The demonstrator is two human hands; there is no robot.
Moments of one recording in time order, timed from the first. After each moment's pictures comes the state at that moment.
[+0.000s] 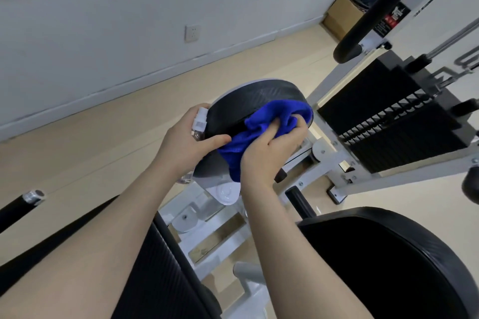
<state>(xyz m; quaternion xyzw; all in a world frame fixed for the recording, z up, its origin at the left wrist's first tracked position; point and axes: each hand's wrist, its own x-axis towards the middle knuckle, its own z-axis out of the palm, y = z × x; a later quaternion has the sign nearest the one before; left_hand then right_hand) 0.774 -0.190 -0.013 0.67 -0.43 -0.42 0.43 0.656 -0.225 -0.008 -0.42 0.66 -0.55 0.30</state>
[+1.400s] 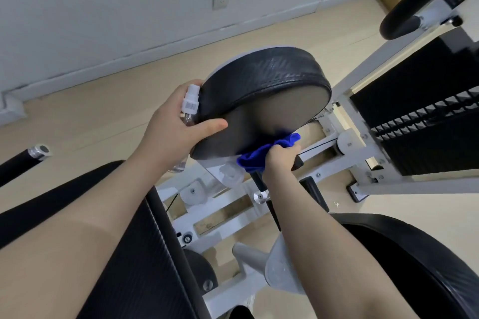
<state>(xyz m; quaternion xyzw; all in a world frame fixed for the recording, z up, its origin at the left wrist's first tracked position) 0.757 -0.175 -0.016 0.70 -0.40 -0.36 0.46 0.601 -0.255 -0.089 -0.28 0.76 -0.32 0.50</state>
